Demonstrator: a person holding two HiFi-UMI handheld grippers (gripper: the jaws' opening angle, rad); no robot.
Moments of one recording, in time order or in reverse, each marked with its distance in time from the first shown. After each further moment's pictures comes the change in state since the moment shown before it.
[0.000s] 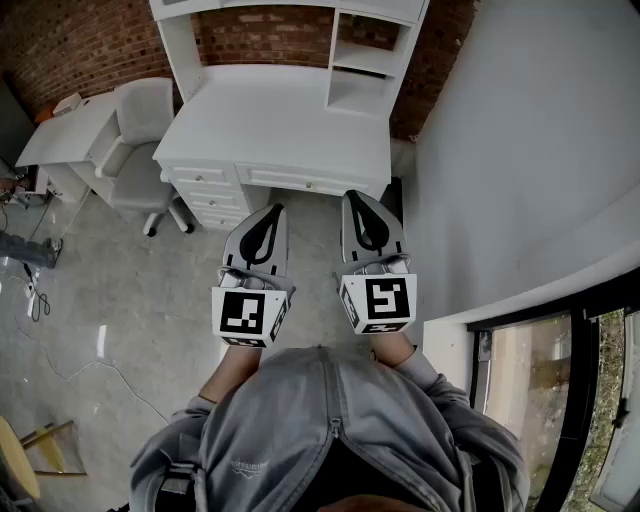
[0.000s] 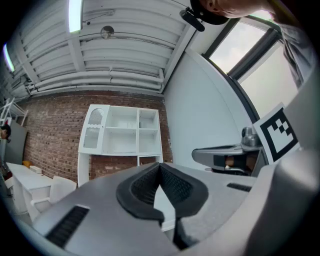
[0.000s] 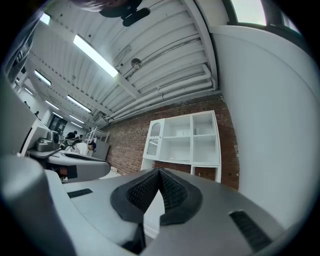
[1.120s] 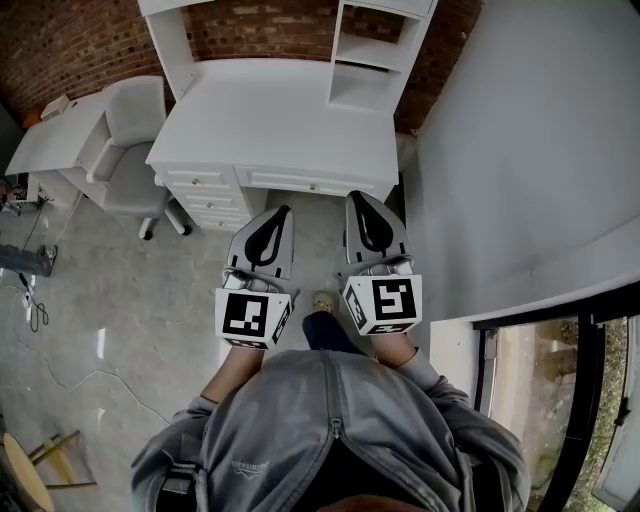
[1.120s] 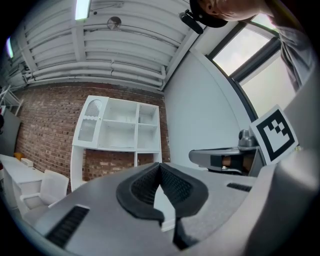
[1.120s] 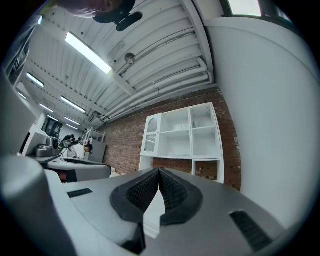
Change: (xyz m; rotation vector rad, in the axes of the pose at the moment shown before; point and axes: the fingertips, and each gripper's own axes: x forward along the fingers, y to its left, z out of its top) left arm 0.038 0.036 -0.032 -0.042 0.010 -0.063; right arm 0.053 0.001 -0.032 0.054 0.023 -0.024
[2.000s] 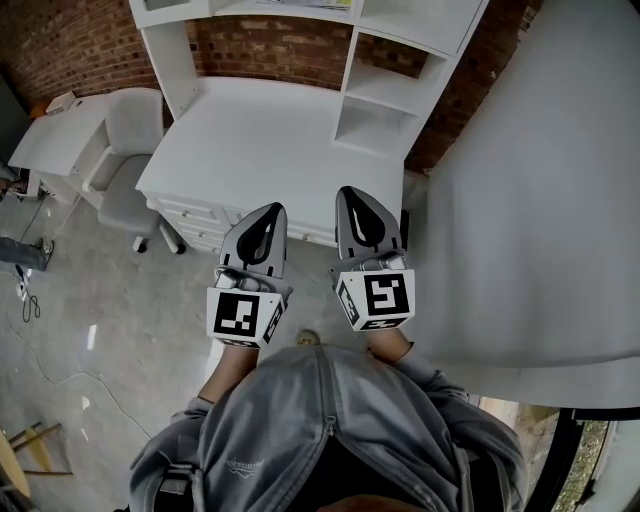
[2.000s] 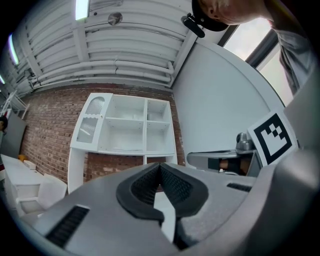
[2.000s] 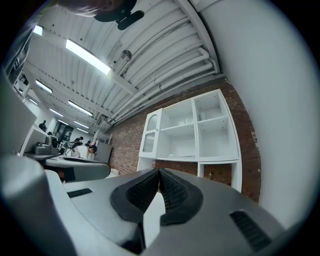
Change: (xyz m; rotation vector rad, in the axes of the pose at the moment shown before) left arm 0.168 0.061 -0.011 0.014 -0.040 0.113; right arm 0.166 -0.095 -0.025 -0.002 -0.037 0.131
